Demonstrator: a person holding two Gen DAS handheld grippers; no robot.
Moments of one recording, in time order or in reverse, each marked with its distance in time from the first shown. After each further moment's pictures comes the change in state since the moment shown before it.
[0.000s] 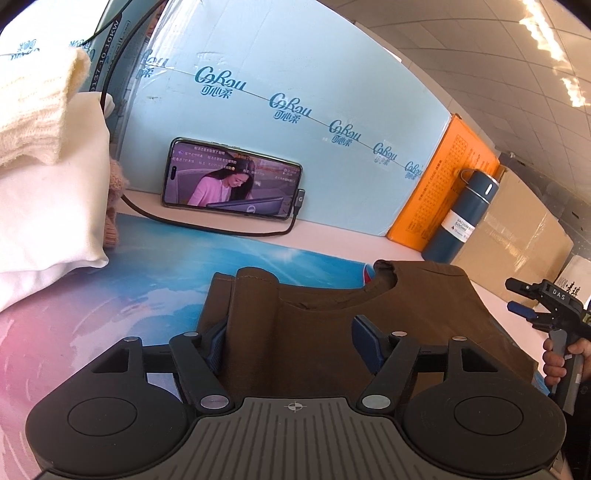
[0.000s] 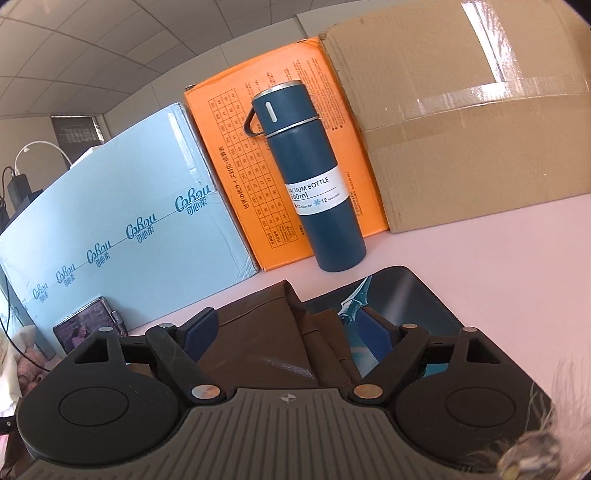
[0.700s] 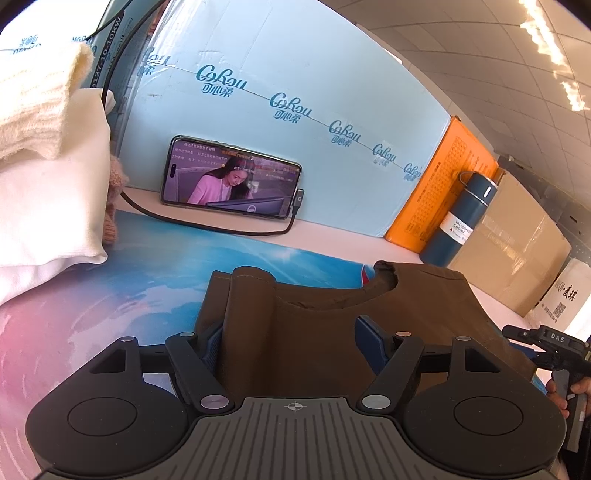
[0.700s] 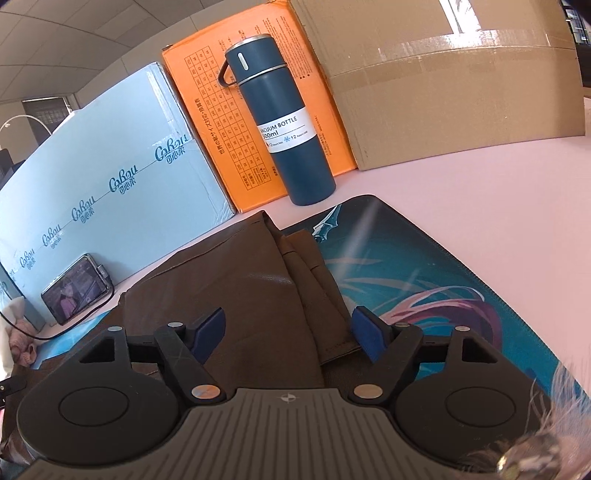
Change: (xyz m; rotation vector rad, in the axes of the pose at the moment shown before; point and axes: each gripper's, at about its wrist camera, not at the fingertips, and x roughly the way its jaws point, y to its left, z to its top) left arm 0.001 0.003 -0.002 -0.017 -0.008 -0.012; right arm -0.026 0.003 -0.041 0.034 0.111 -0.086
